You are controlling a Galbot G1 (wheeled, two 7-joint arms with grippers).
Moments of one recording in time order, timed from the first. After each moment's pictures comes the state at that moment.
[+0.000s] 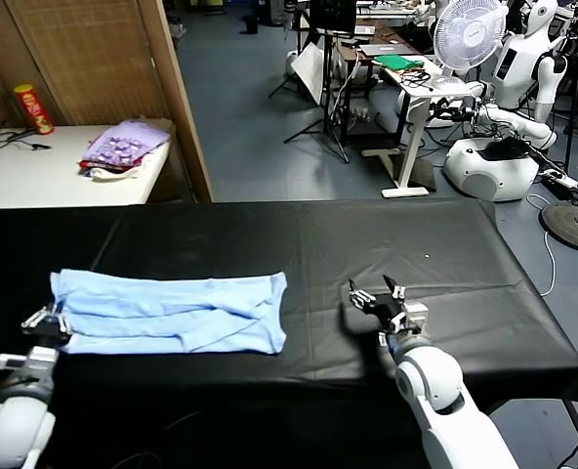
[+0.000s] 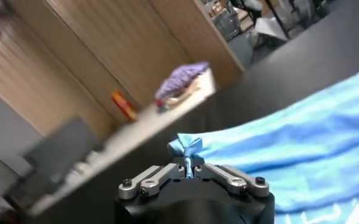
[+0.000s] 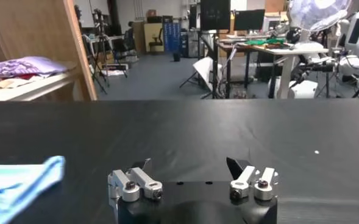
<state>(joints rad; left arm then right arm) 1.47 -1.02 -0.77 -1.94 -0.03 0.33 -0.15 -1.13 1.26 0.33 1.85 0.38 -0.42 0.17</state>
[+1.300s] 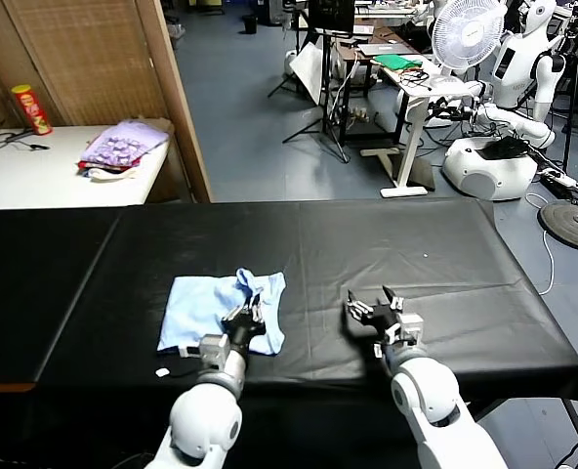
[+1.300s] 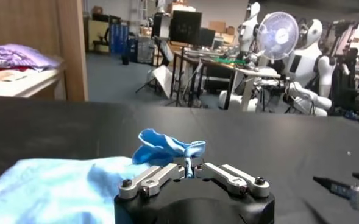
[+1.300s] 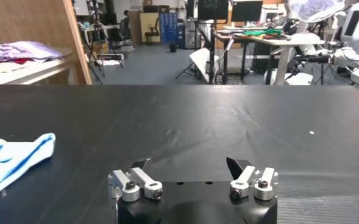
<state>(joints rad) 1.29 -1.48 -0.25 -1.97 -0.21 0.37 -0.19 -1.16 1.28 0.31 1.84 0.33 -0.42 0.14</state>
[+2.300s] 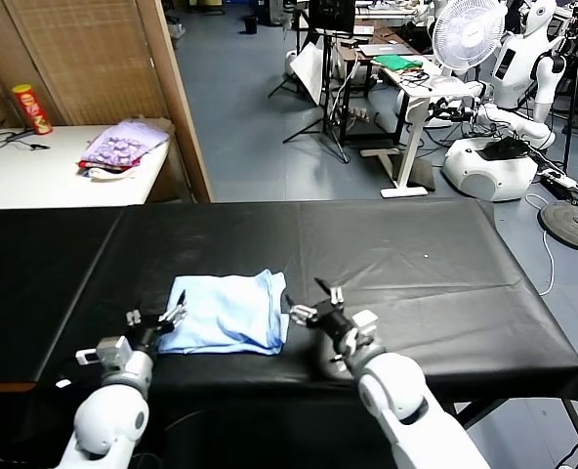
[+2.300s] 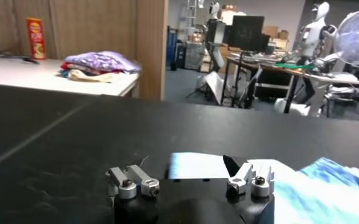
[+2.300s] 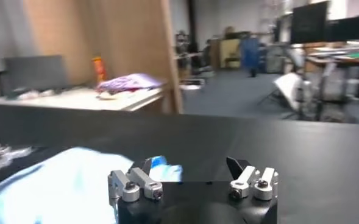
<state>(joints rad) 1.35 -1.26 -0.59 -1.92 -0.45 0.29 -0.17 -1.07 1.27 0.05 1.82 0.16 -0.41 -0.03</state>
